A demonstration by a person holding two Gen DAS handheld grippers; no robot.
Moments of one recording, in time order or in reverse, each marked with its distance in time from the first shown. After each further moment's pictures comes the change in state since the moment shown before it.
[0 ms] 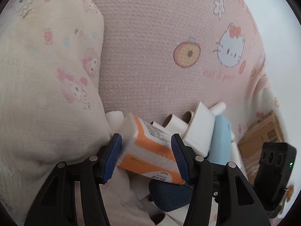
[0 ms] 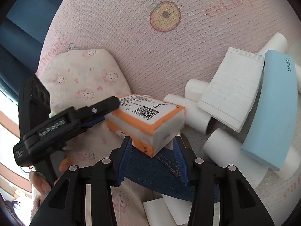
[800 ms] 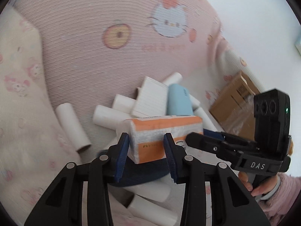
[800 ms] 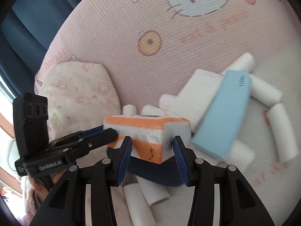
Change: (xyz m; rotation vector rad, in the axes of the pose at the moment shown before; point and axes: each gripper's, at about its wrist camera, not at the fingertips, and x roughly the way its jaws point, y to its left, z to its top) left arm -0.020 -0.075 -0.054 0.290 0.029 -0.175; right arm -0.071 -0.015 -0.018 -0.053 -0.097 -0.093
